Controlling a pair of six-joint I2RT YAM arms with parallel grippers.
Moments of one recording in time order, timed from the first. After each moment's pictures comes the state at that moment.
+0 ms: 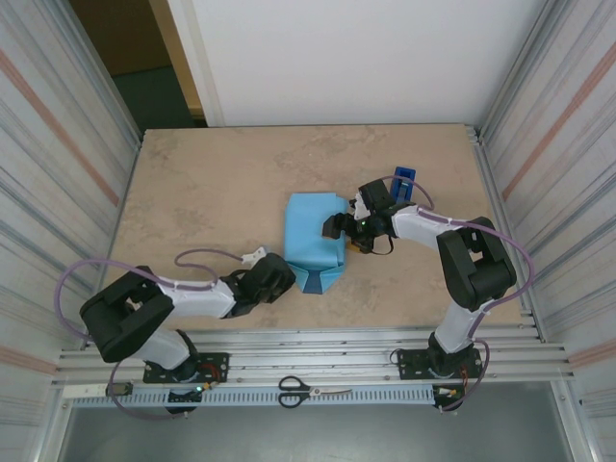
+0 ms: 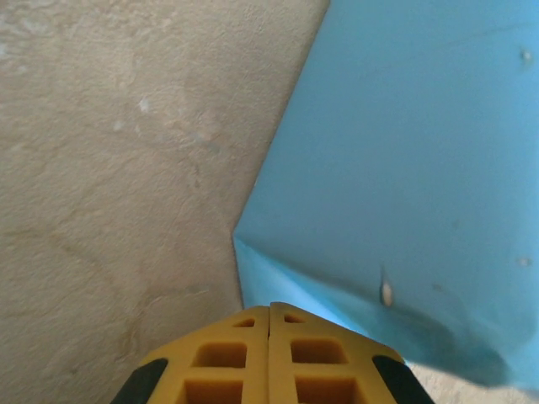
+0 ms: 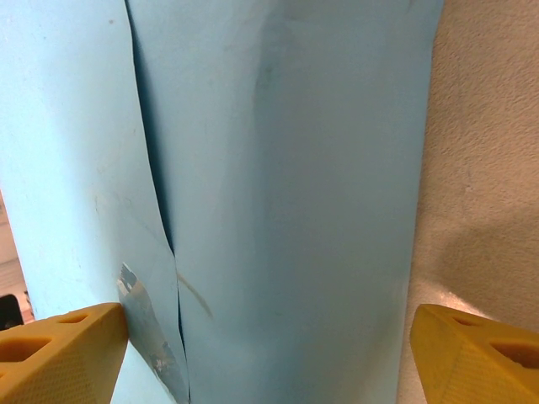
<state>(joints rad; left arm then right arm) -0.90 1.46 0.46 0.22 -0.19 -1.37 0.43 1.75 1.01 -0.34 -0.51 0.67</state>
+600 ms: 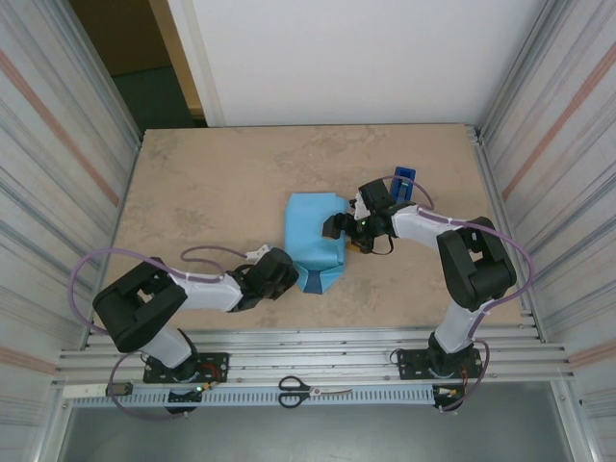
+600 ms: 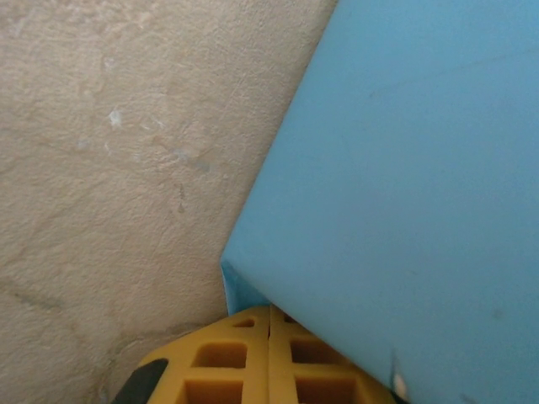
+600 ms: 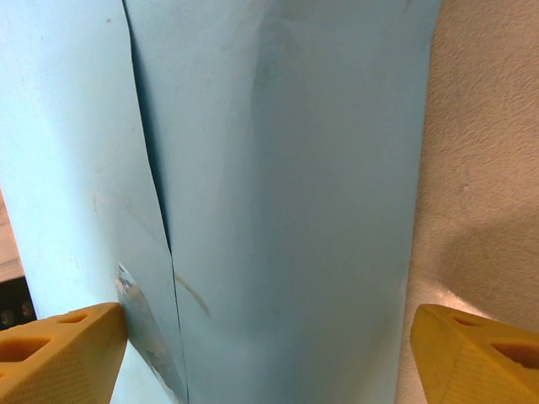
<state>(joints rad) -0.89 1.54 0.51 0.21 -0.16 -1.37 0.43 1.75 1.01 -0.34 -0.51 0.67</state>
